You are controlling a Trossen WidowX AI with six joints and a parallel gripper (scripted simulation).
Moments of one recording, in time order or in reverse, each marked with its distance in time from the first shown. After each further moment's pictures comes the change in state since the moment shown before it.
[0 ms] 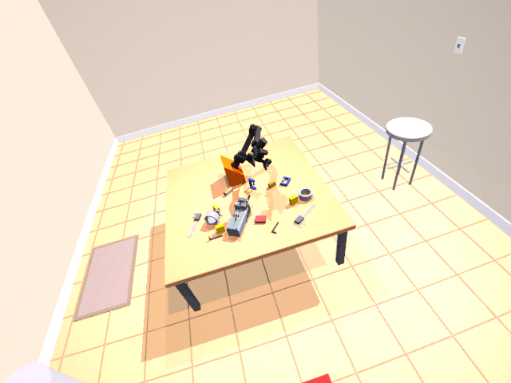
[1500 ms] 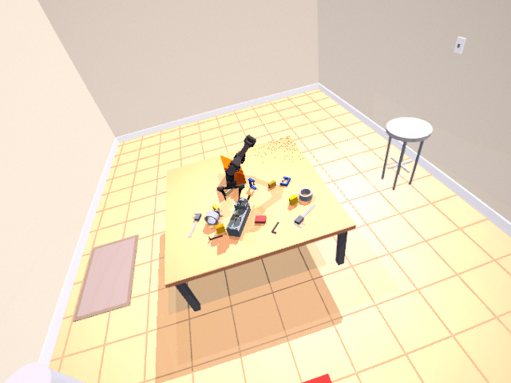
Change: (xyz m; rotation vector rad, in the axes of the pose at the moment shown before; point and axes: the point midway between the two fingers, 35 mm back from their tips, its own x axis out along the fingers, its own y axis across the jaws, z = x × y) arm 0.133 -0.123 -0.215 0.559 0.602 0.130
